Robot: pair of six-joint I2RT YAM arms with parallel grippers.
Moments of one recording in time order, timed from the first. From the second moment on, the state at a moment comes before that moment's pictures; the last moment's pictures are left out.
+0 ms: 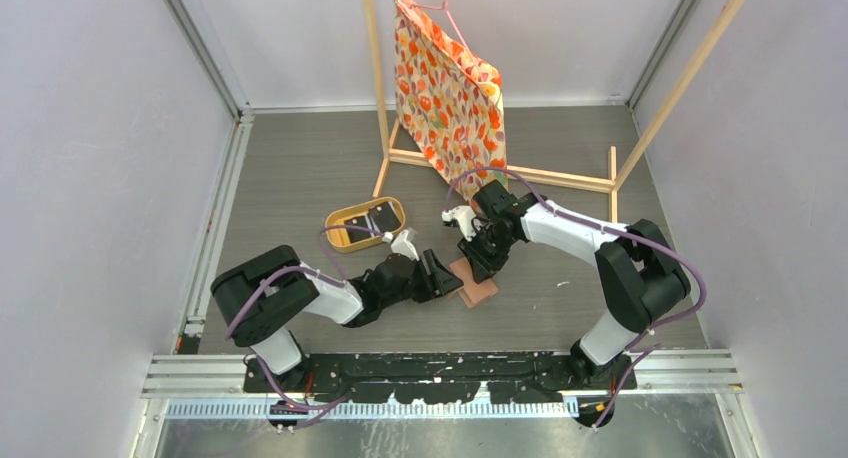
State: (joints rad) left arm -0.98 1.63 0.42 0.75 -0.04 -1.13; right arm 0.59 1.63 0.99 -0.67 -0.41 -0.29
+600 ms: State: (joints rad) left arm -0.98 1.73 0.42 0.90 0.01 -1.15; right arm 0.56 1.63 0.99 -0.67 -0.43 -0.28
